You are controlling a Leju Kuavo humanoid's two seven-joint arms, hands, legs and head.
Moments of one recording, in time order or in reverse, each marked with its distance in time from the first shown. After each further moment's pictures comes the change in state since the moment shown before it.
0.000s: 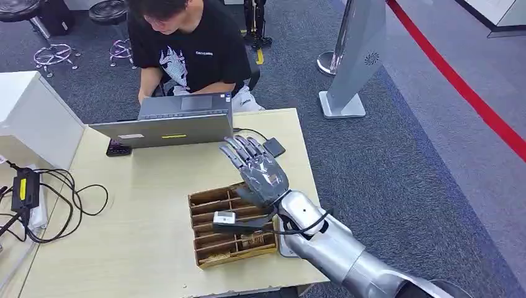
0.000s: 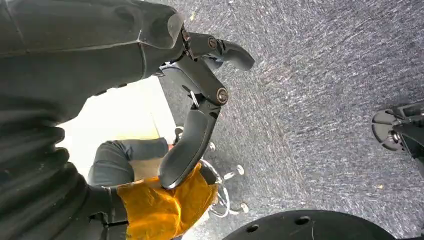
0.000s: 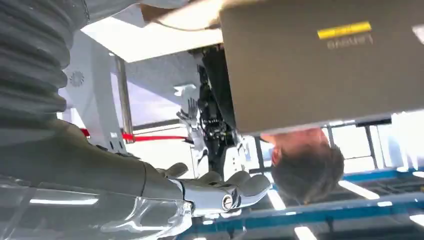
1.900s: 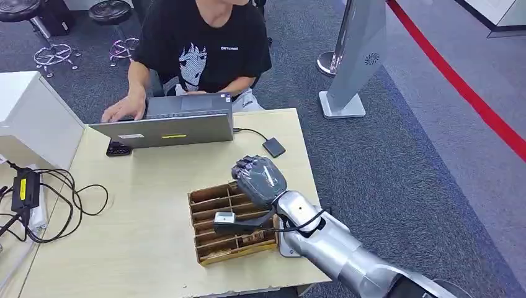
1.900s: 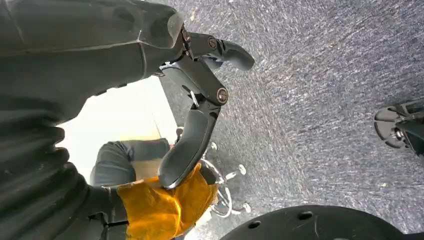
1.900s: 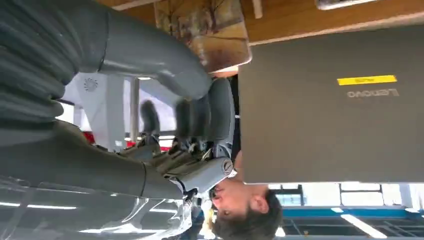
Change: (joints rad) left arm 0.000 -0.008 0.029 0.000 -0.036 -0.008 -0.001; right arm -0.029 0.027 0.023 0.147 0.008 0.030 0.005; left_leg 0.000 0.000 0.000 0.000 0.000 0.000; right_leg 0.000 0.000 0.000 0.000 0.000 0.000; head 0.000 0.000
